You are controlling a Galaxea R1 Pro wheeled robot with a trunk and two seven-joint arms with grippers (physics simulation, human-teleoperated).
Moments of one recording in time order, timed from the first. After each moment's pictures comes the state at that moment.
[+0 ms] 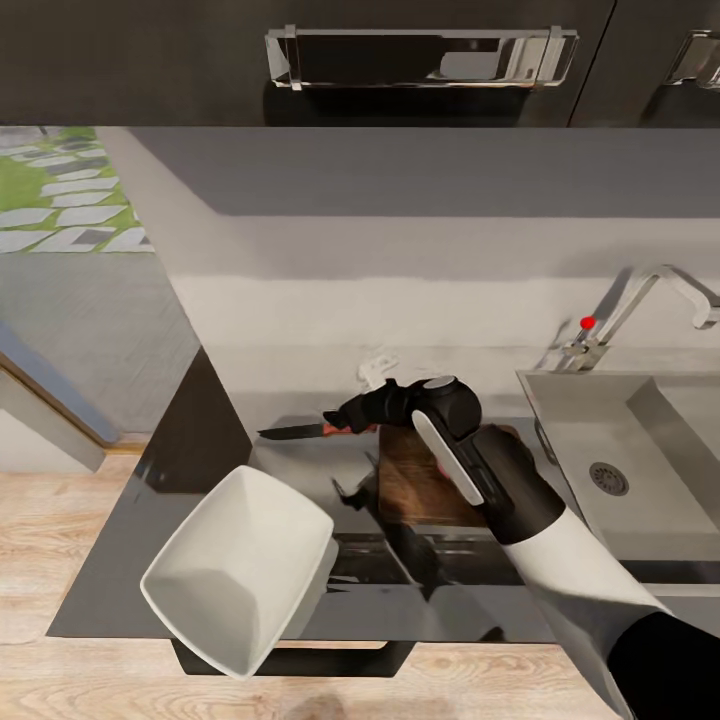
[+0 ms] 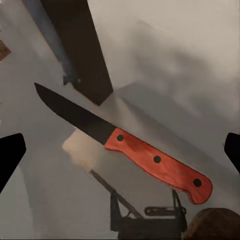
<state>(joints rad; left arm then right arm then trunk) 0.22 0.02 0.06 -0.83 0.04 -0.02 -0.02 -0.97 0.03 0.55 -1.39 -0.27 0.97 0.18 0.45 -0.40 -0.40</state>
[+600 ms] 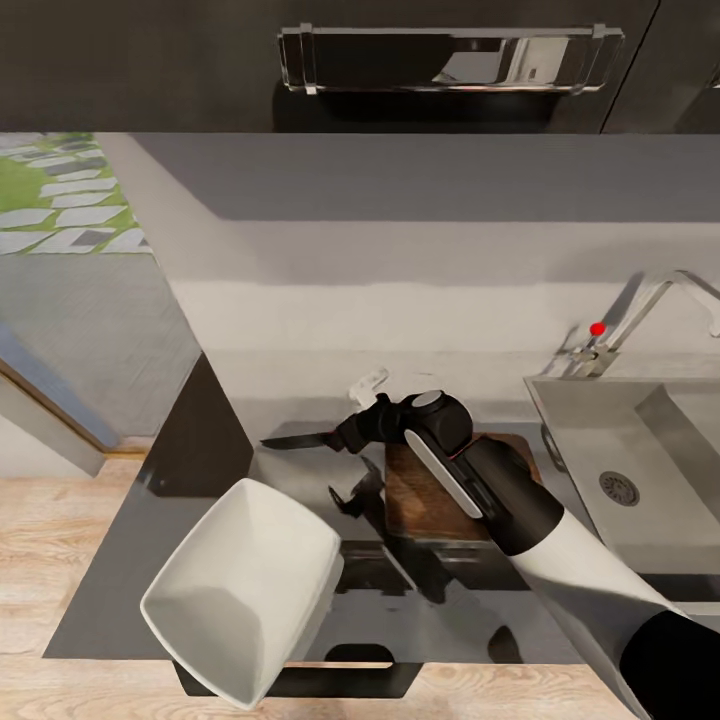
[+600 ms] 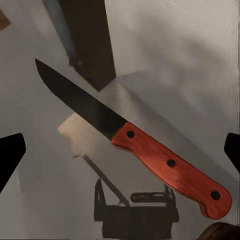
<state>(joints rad) 0.22 0.02 0.06 -0.83 0.04 -0.02 -0.02 -0.97 -0.01 0.67 -1.39 -0.27 0.97 0.20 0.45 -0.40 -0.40</state>
